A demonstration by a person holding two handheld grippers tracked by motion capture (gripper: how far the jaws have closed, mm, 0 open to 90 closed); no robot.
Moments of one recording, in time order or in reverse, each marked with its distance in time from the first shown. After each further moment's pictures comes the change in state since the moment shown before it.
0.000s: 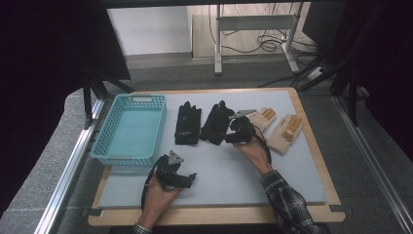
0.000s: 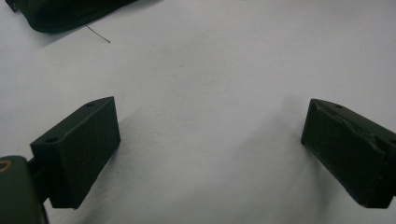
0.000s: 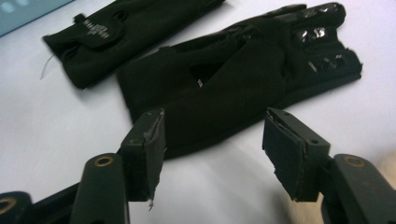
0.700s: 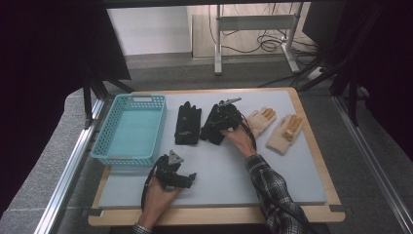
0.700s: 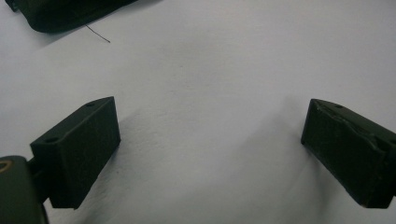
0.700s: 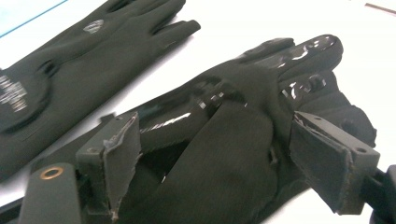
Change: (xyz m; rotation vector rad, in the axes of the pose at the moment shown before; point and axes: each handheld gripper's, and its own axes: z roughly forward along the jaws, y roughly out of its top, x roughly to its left) left arm 0.000 0.000 0.000 -0.002 -0.002 -0.003; right arm -0.015 0.038 0.061 0.007 -0.071 0.061
